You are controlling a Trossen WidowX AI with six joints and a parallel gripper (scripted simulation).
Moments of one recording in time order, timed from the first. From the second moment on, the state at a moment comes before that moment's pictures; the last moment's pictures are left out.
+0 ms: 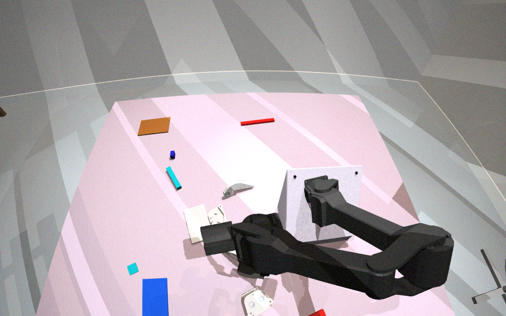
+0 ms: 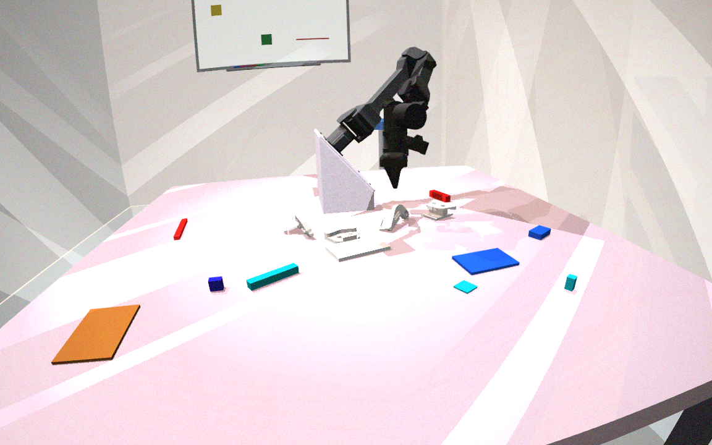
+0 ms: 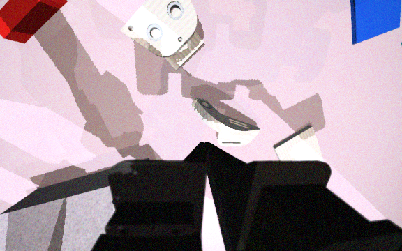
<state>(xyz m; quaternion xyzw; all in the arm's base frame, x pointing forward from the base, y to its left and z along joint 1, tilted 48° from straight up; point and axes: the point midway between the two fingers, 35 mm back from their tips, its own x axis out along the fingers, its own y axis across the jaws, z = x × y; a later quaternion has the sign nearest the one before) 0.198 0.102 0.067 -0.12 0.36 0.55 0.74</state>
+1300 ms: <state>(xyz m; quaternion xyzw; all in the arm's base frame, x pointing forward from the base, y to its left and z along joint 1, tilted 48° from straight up) 0.189 0.098 0.060 -0.44 0.08 0.66 0.61</state>
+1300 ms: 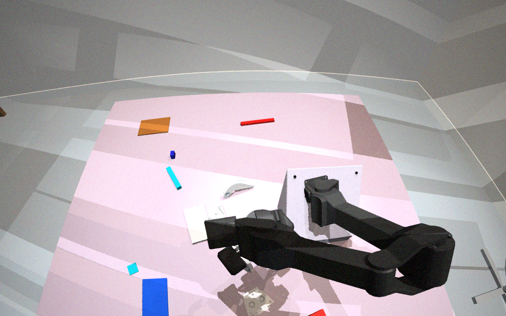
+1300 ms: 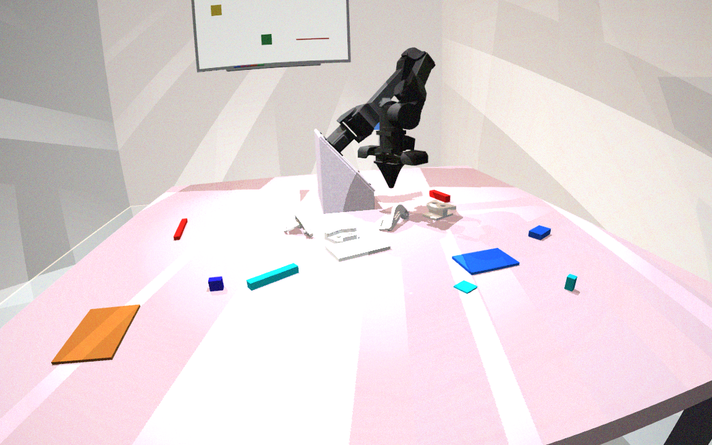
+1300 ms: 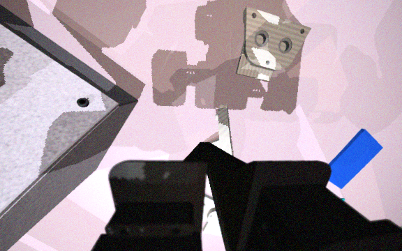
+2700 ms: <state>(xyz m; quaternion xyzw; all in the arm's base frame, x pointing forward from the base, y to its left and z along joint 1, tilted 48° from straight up) 0.210 0.121 0.054 -0.51 0.00 0.66 0.55</state>
